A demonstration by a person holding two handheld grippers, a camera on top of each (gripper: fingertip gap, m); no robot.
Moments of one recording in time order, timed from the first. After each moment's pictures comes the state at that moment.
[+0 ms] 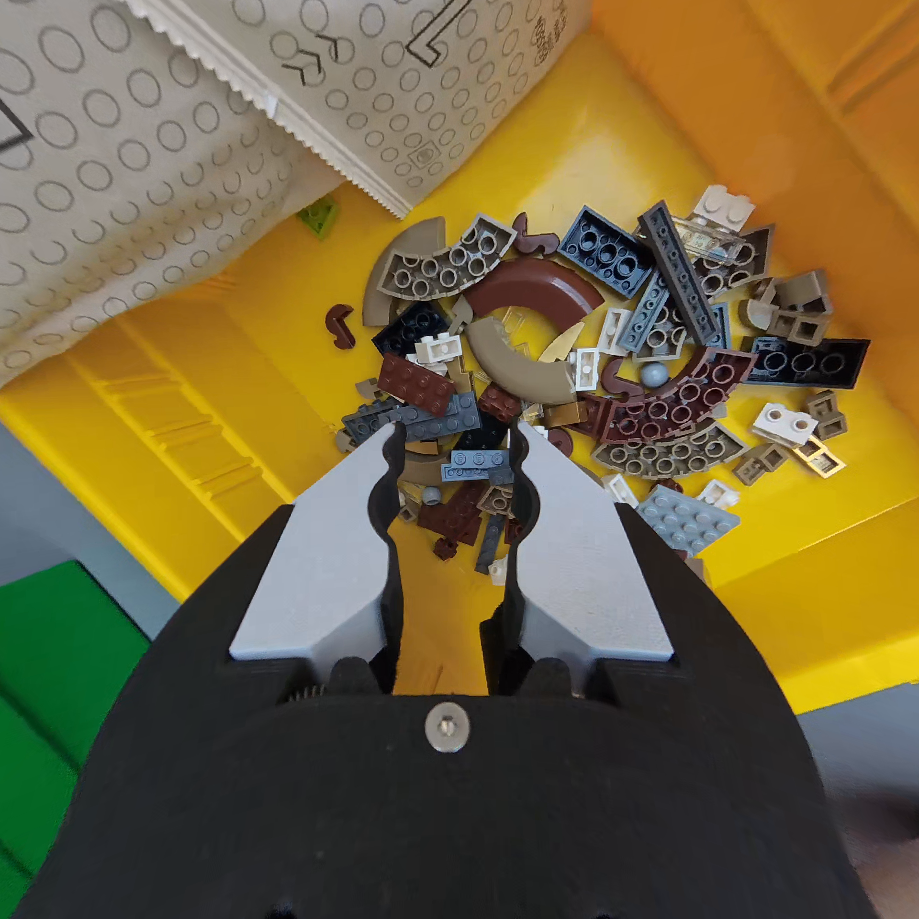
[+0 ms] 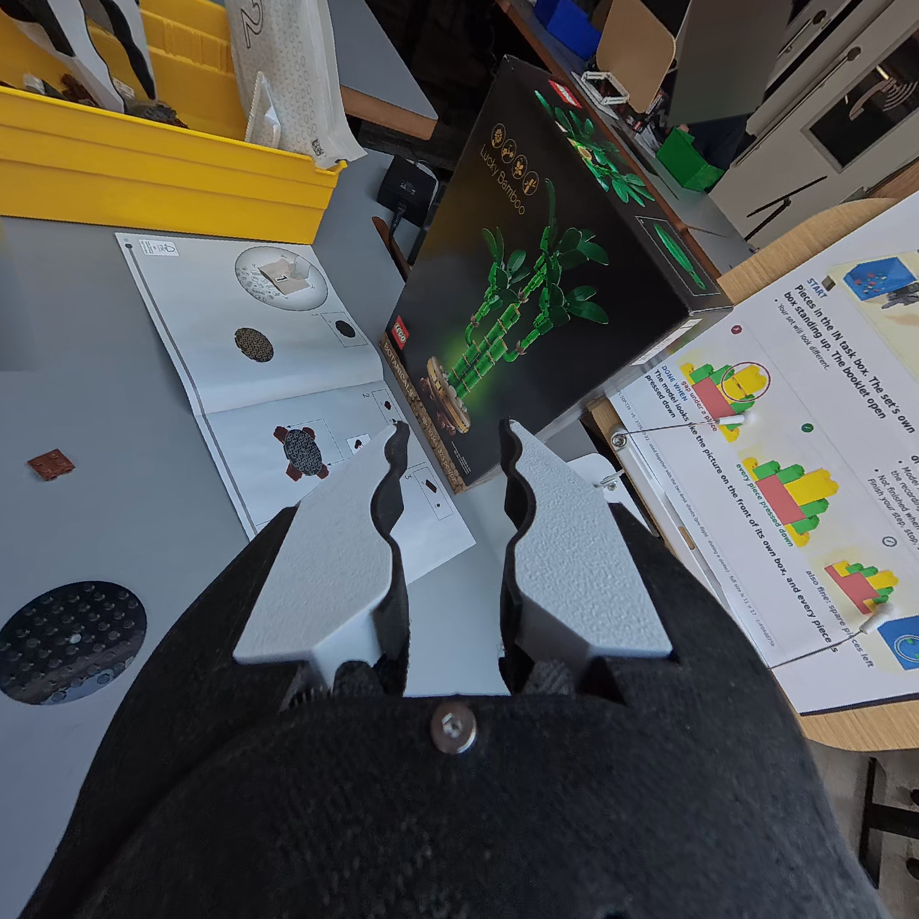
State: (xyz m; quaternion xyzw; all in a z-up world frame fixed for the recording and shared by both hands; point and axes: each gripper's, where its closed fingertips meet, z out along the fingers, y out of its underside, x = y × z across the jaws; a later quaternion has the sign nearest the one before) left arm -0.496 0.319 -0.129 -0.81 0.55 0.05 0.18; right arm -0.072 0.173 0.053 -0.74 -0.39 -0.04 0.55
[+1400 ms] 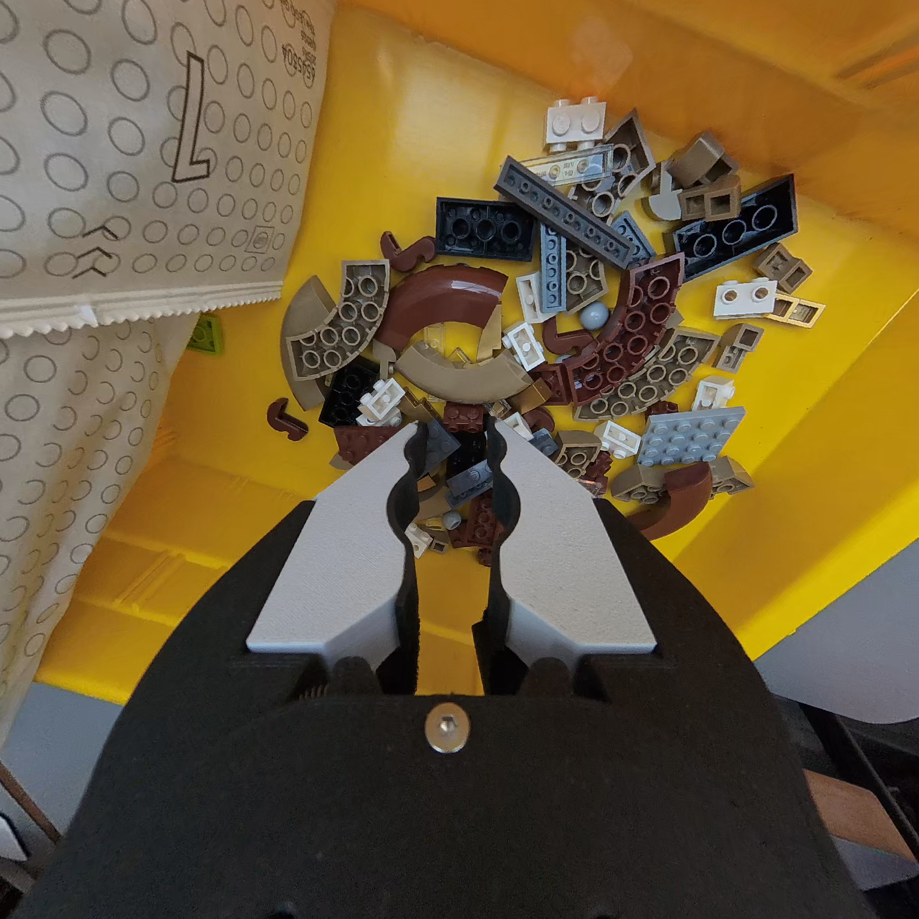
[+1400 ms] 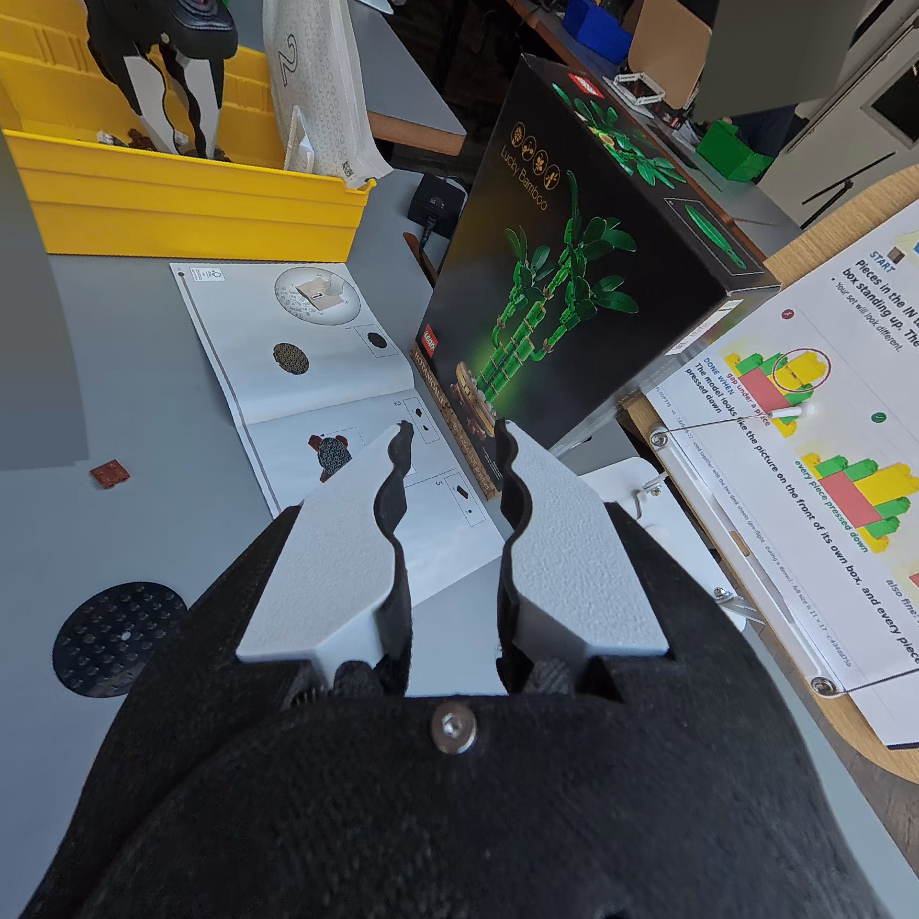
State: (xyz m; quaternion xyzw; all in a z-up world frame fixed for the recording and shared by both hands) left arm -0.487 0.310 -0.142 -0.68 0.73 0.02 0.06; right arm -0.076 0.172 0.046 -0.75 -0.39 0.01 0.54
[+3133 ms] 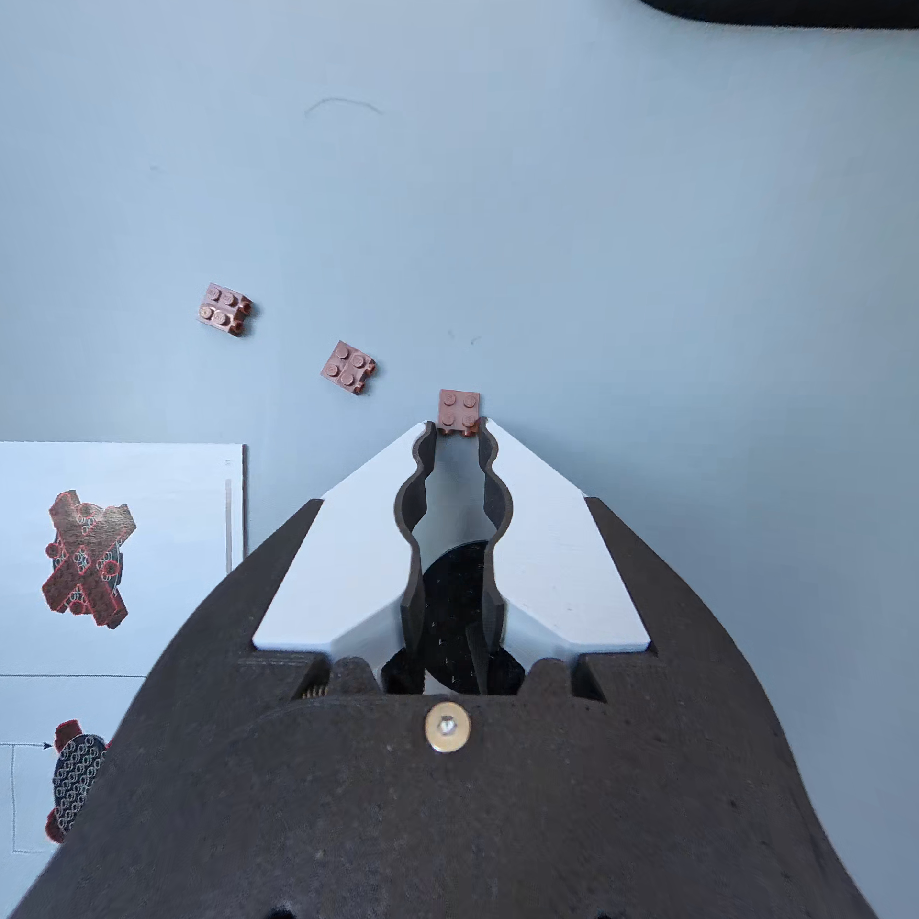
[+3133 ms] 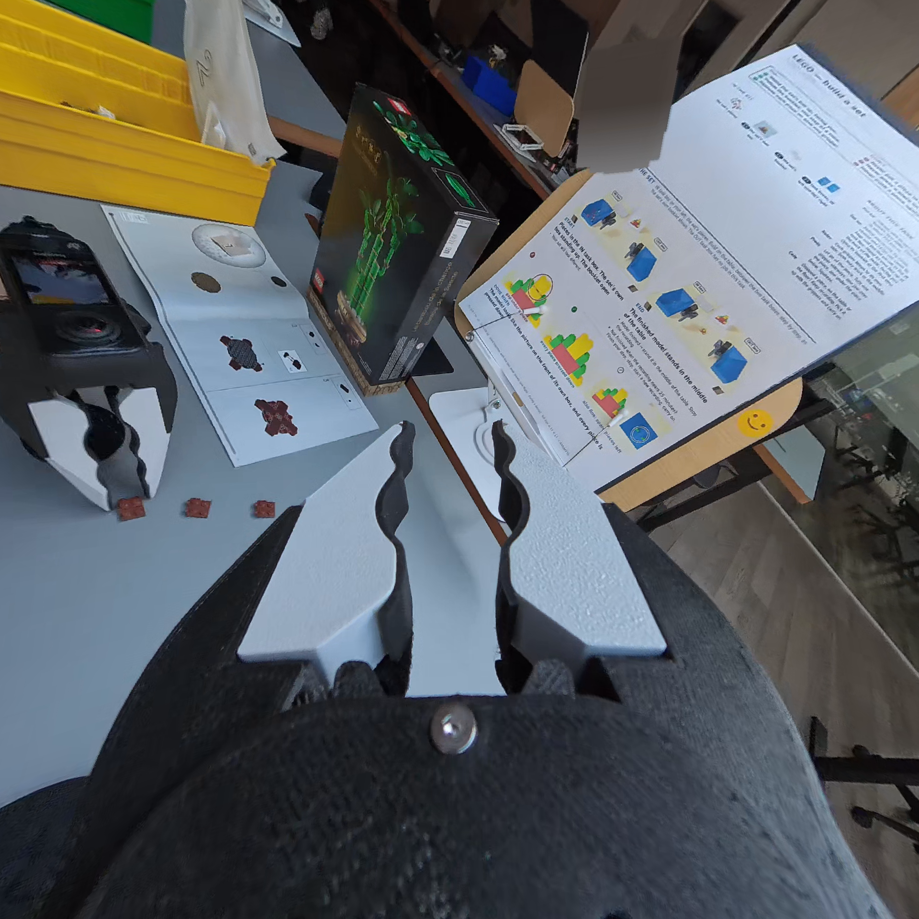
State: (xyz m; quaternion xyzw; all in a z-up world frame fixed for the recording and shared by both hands) left arm -0.052 0.017 -0.154 -0.57 0.78 -0.22 0.17; right arm 0.102 0.056 0.131 -0.71 -0.37 -0.05 0.59
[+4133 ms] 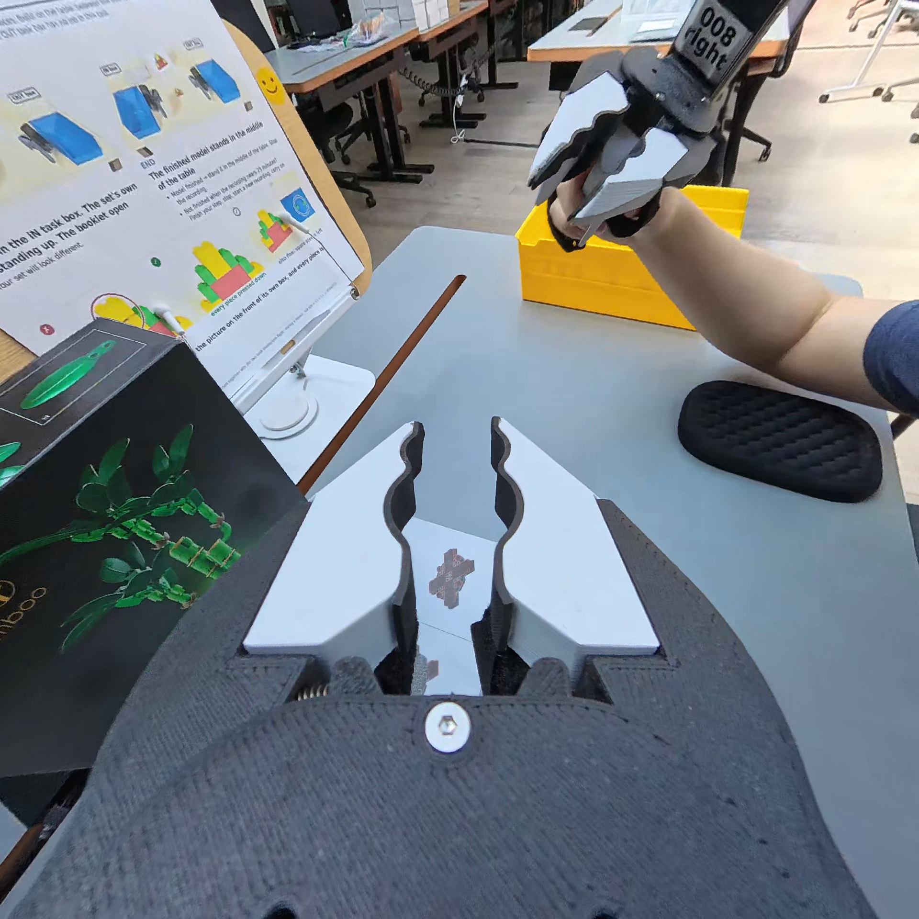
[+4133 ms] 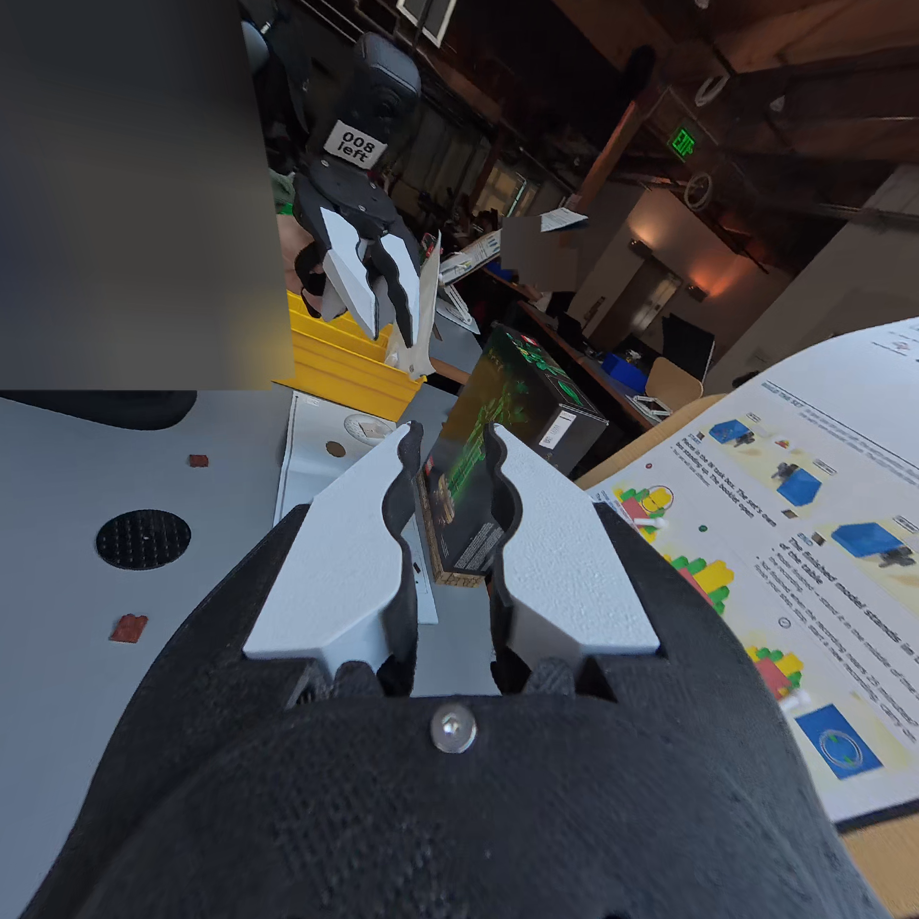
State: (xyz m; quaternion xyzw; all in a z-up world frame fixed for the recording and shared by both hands) left arm -0.080 0.145 0.098 -0.57 0.59 -0.37 0.43; right arm 0.039 0.104 0.127 -0.52 -0.48 0.17 0.69
